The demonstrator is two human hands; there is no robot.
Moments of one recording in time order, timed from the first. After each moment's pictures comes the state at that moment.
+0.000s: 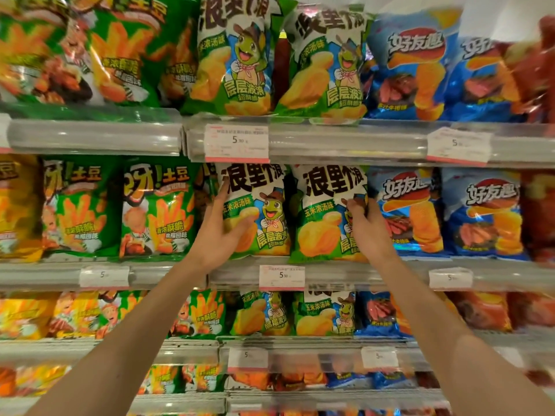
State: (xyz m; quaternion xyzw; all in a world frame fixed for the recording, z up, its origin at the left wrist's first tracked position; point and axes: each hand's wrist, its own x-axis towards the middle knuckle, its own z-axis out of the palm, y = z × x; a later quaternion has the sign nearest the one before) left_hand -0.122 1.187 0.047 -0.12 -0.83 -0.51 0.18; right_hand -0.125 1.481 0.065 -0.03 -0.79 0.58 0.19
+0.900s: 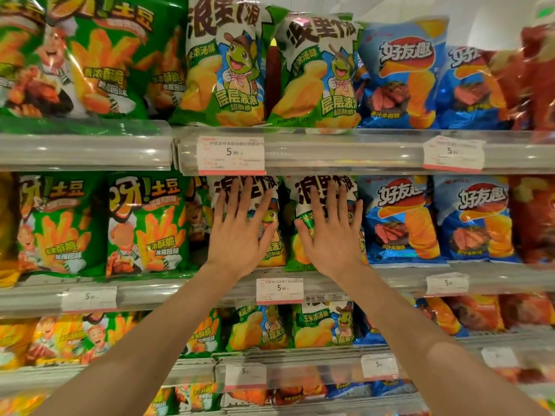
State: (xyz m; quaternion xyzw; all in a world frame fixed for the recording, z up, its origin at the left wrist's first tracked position) left_hand -0.154 1.226 0.047 -0.15 -0.91 0.02 0.37; right_hand -0.142 1.433 0.049 0.03 -0.95 0.01 0.32
